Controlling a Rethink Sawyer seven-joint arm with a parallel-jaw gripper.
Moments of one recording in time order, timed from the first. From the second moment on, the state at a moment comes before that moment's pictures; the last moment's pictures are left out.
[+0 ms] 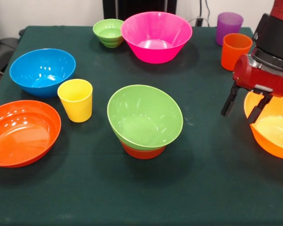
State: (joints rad) arm 0.31 -0.20 -0.43 1.03 0.11 0.57 1.96
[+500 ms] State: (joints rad) arm 0.31 -0.17 -0.43 1.01 0.11 0.57 1.96
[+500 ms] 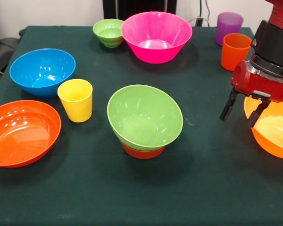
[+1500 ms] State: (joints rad) arm 0.31 -0.30 -0.44 1.06 0.11 0.57 1.96
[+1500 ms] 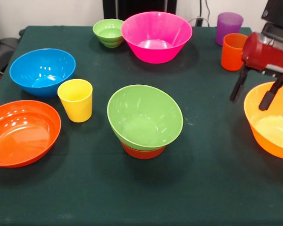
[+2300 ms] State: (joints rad) arm 0.31 -0.32 -0.43 1.08 0.11 0.57 1.96
